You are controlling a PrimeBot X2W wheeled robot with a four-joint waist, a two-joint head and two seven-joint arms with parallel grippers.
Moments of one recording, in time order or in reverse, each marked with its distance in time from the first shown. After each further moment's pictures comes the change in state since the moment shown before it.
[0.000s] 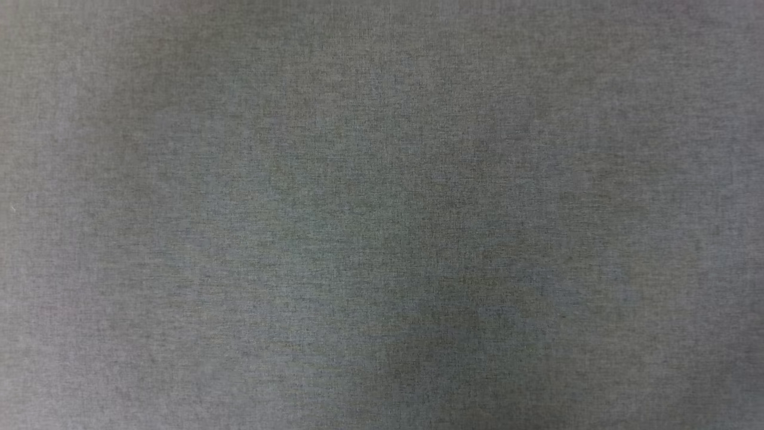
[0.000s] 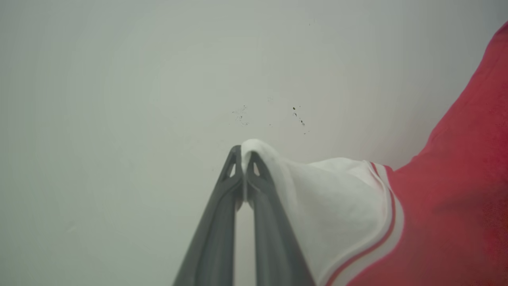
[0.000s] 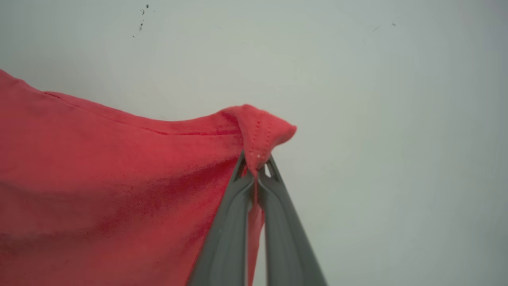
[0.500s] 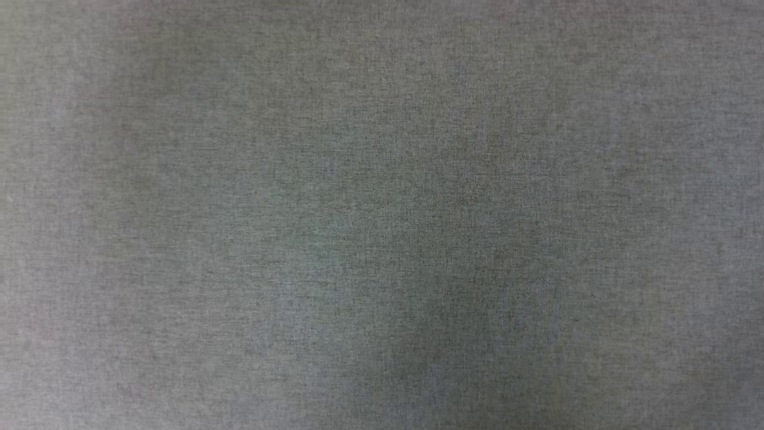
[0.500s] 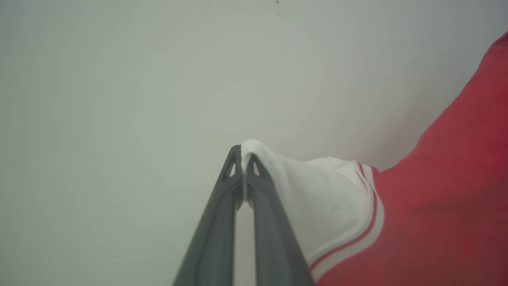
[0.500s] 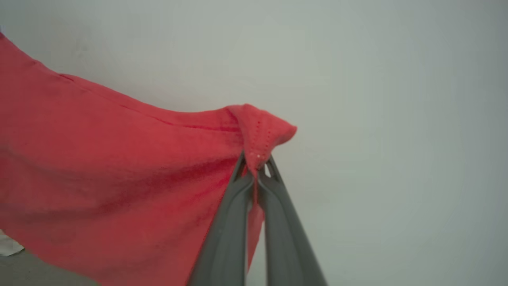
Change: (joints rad) left arm 0.073 -0.048 -0.051 0.202 -0.017 -0.061 -0.092; right arm 0.055 0.039 0.182 0.216 0.077 0.000 -0.144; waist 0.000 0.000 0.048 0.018
